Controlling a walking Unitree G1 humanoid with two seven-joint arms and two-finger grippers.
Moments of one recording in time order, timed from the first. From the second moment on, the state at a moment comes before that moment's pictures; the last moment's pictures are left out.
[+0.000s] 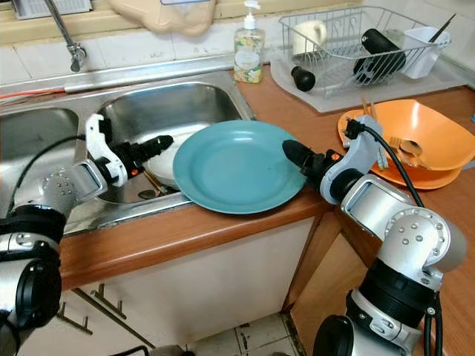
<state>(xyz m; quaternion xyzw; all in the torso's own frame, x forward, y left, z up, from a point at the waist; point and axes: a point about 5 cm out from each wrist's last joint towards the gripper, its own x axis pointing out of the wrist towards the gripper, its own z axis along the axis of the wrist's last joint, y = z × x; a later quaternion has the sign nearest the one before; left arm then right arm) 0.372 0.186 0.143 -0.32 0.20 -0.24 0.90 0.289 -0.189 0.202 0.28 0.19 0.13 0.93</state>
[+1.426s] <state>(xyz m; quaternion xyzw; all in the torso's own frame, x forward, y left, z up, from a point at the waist) 0.371 0.139 0.150 -0.42 0.20 -0.38 0.80 0.288 -0.175 0.195 0.33 0.21 0.14 0.91</state>
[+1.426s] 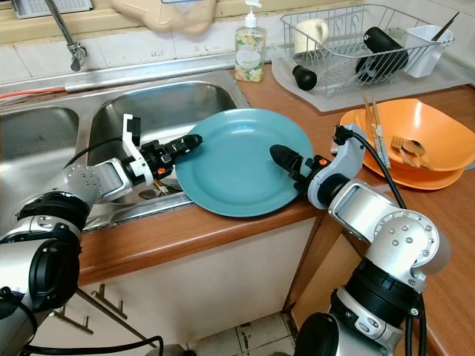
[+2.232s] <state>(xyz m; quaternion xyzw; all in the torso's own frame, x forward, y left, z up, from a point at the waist) 0.377 0.160 0.162 -0.45 0.14 -0.34 0.81 0.295 -0.172 0.209 0.32 0.18 0.16 0.92</state>
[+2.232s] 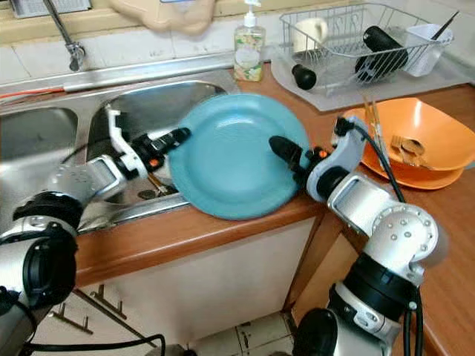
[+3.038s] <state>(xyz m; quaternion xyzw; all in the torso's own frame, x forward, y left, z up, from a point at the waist) 0.377 0.227 0.192 -0.32 0.01 -0.06 0.95 0.292 -0.134 0.226 0.08 0.13 0.27 0.95</state>
